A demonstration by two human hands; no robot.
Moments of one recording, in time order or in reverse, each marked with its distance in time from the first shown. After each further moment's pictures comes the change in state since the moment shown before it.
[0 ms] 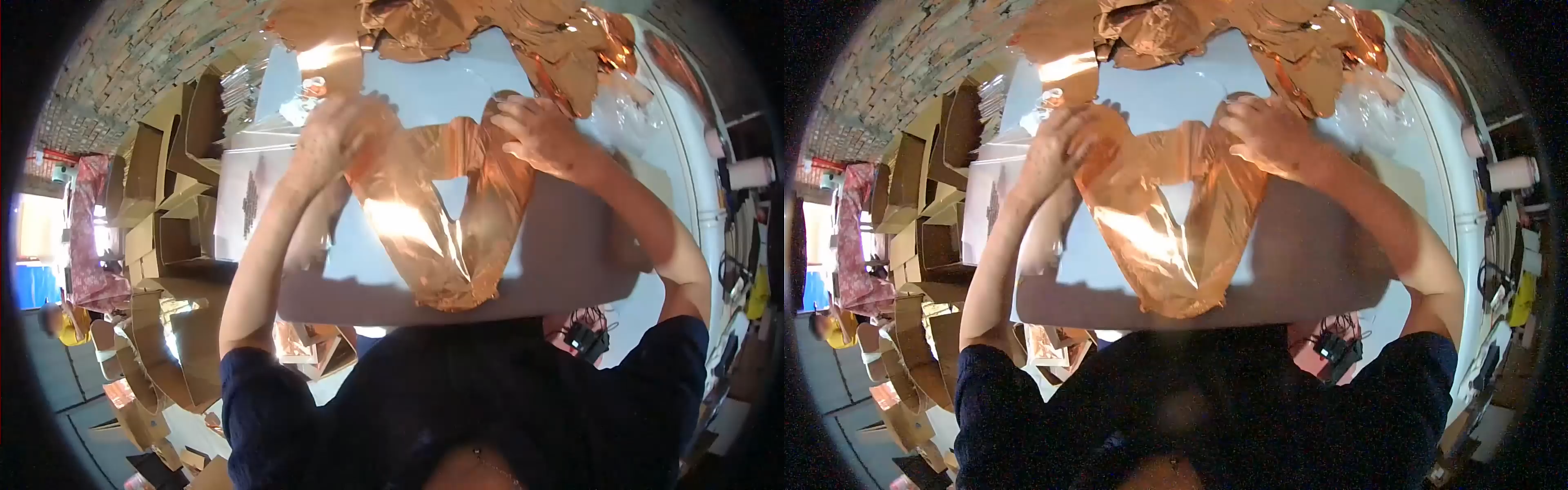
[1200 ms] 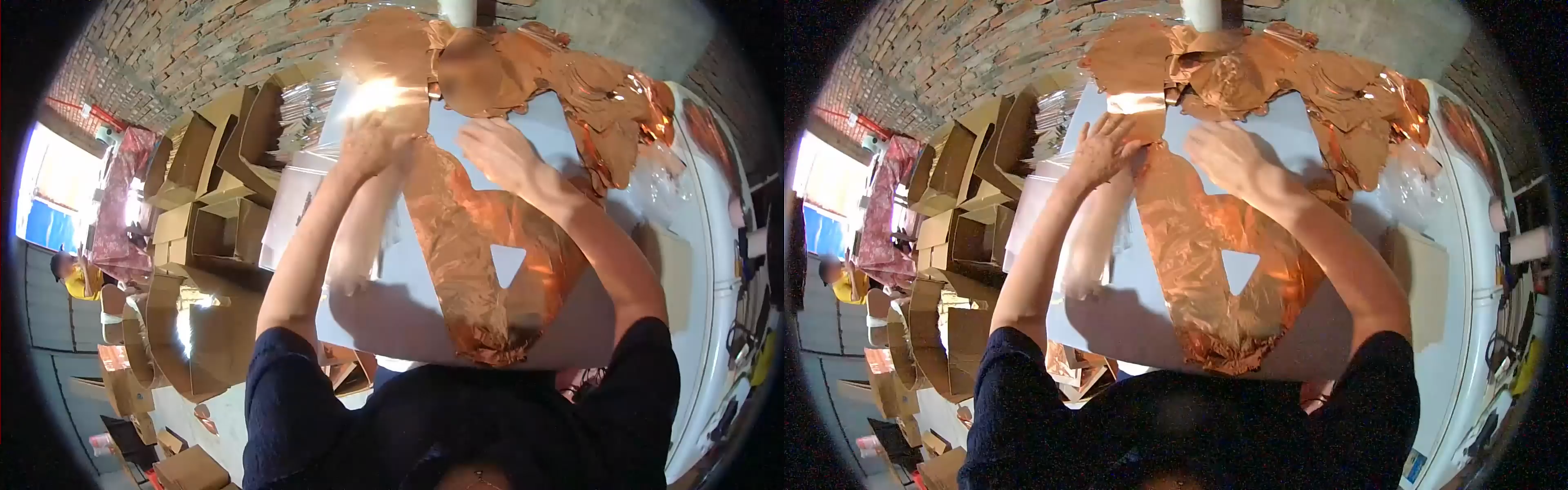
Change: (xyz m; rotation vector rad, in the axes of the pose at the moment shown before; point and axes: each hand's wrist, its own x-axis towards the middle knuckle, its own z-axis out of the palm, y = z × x) left_hand 0.024 -0.063 0.005 0.358 -0.132 -0.340; right_hand 0.151 -0.041 0.004 0.021 0.293 -0.136
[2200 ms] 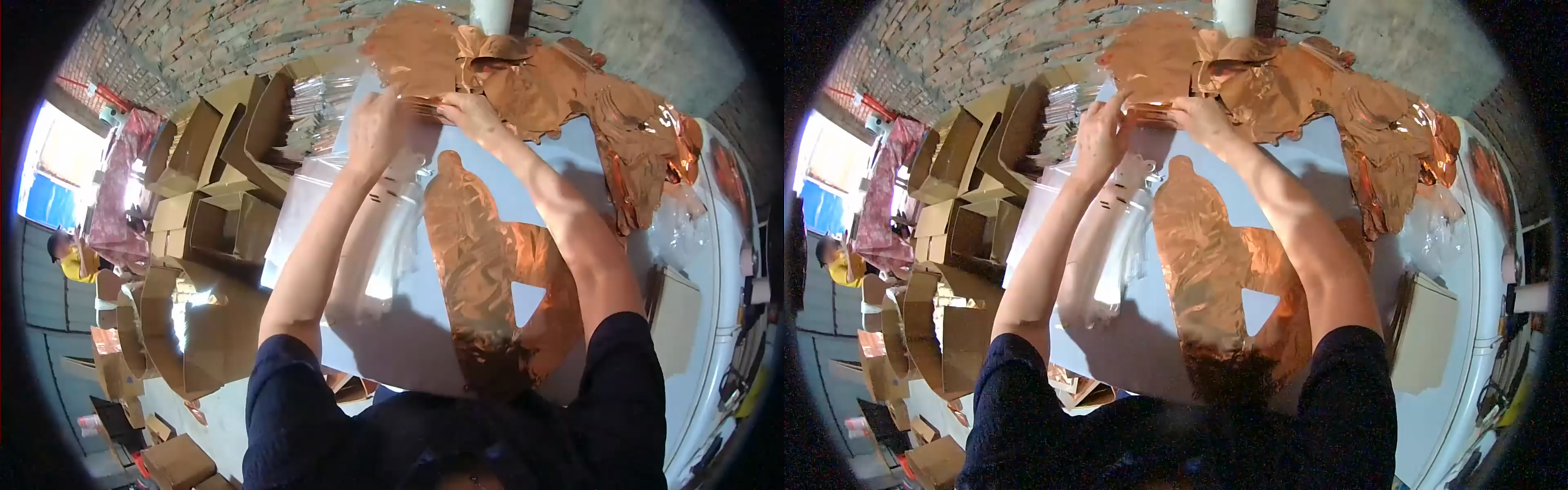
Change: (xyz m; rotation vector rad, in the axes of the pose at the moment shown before) left_hand 0.041 -0.024 -0.011 -0.293 0.501 -0.039; right_hand 0.131 0.055 0.121 0.773 0.197 0.465
